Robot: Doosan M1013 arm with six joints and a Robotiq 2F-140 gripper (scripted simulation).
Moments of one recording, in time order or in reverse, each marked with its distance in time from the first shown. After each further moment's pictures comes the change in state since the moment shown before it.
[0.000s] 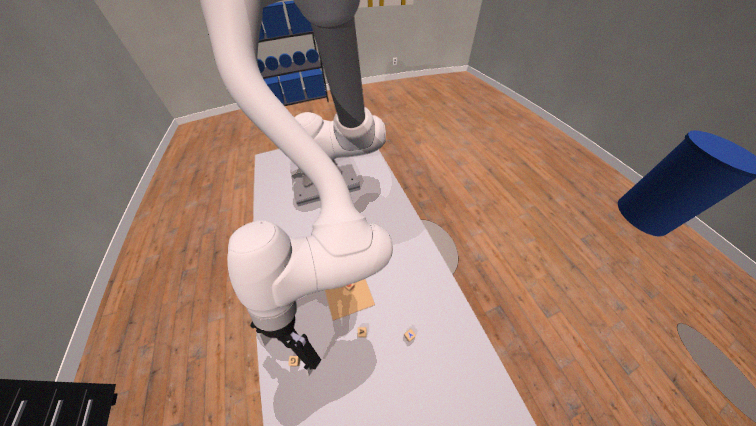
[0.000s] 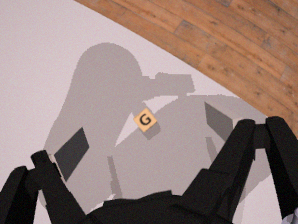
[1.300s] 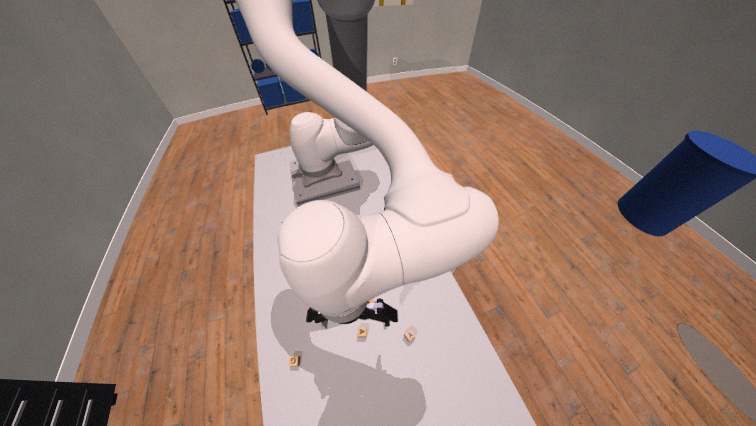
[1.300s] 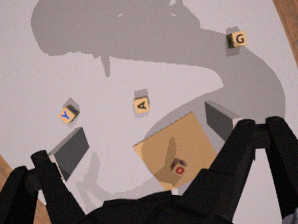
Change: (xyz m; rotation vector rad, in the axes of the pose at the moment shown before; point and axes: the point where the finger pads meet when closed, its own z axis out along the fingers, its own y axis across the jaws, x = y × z) arm -0.111 -0.132 -0.111 0.078 -0.330 -0.454
